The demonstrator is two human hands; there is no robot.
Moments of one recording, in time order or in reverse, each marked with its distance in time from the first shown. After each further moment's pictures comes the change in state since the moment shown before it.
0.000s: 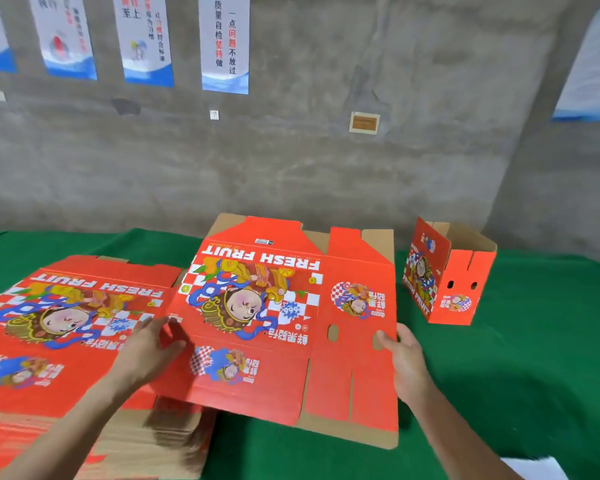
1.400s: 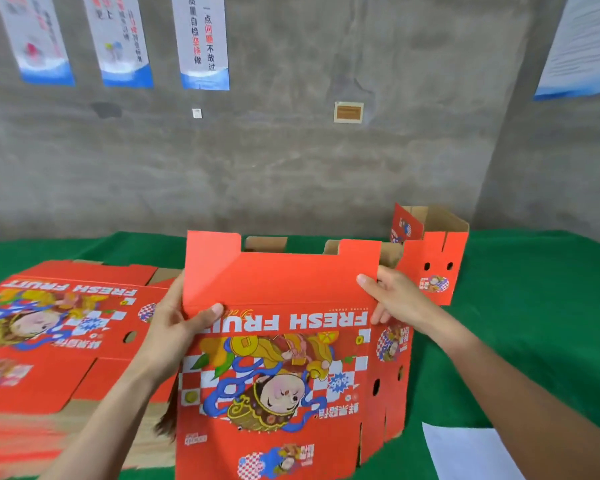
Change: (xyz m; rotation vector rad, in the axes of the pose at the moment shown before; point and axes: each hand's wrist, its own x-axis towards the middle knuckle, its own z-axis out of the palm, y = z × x) left_hand -0.062 0.118 0.021 -1.059 -0.082 0.393; right_hand -0.003 -0.110 -0.041 -0.883 -0.395 -0.427
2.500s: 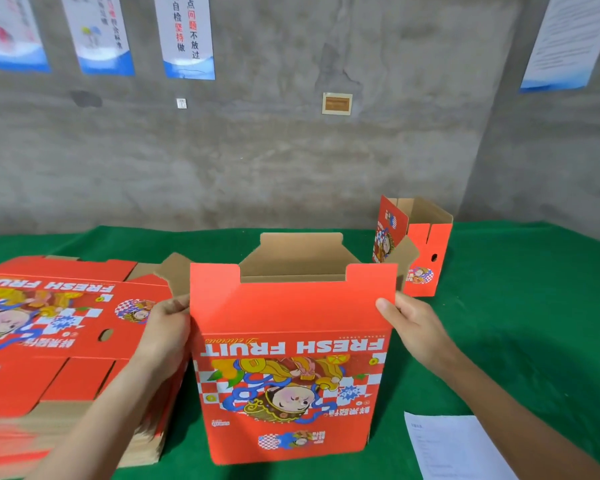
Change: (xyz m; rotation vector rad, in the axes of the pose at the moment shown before) left_hand 0.010 -0.017 0.032 0.048 0.233 -0.375; right_hand -0.064 0.034 -0.004 0.114 0.174 -0.006
